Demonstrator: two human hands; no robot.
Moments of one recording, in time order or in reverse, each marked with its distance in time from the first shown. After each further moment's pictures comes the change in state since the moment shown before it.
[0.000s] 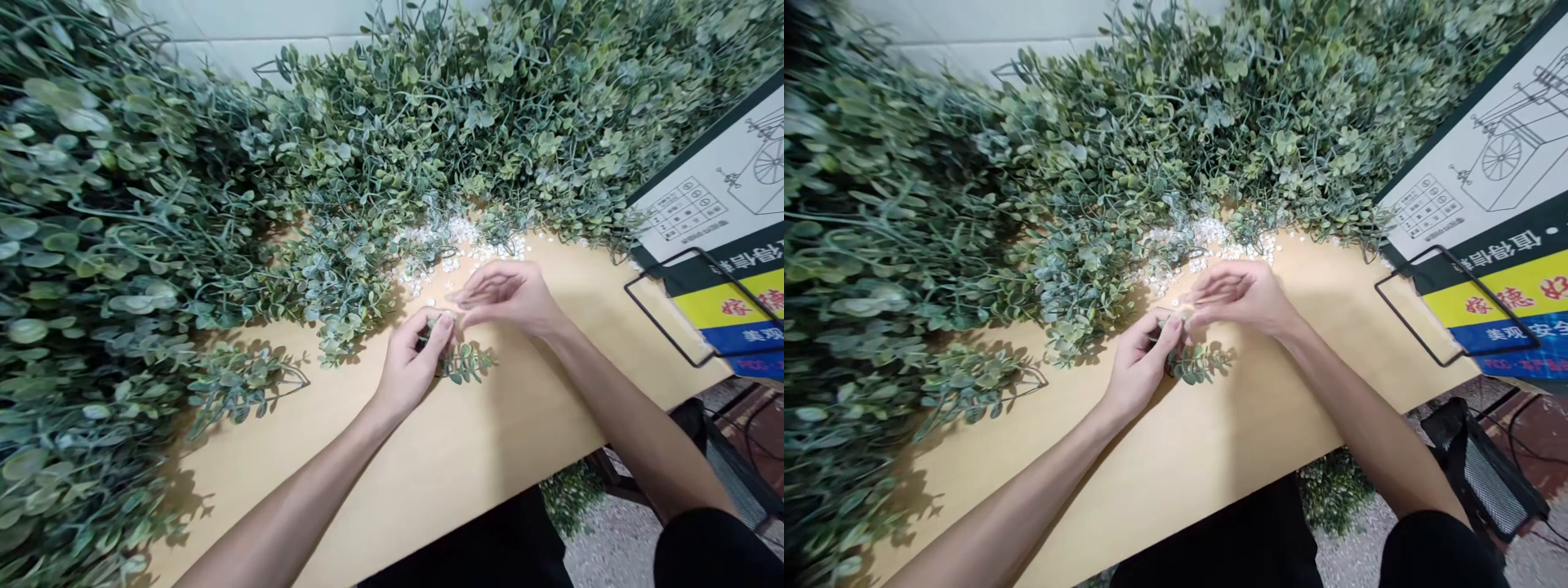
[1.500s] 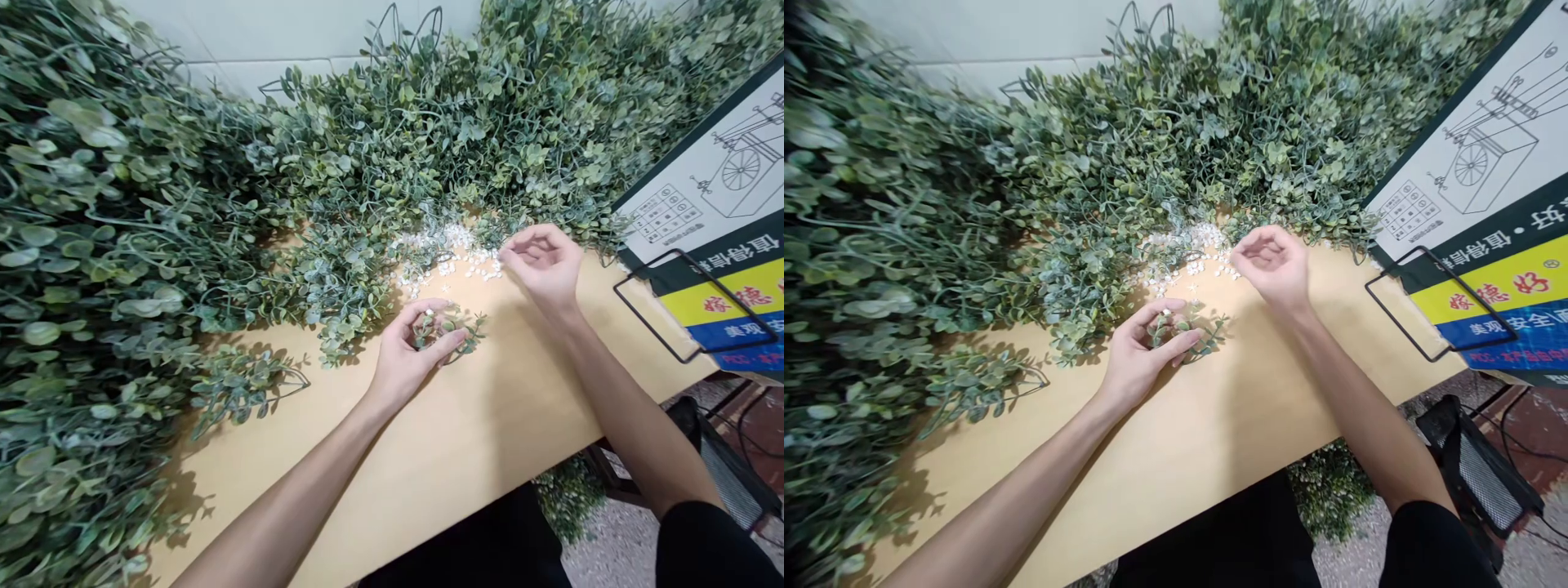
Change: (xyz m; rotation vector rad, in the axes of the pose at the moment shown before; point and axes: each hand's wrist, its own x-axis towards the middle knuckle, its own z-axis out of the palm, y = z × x) left_hand 0.003 -0.007 0.003 -0.237 0.061 -0.103; right_hand 0.007 -0.006 -0.031 -0.439 0.560 -0.266
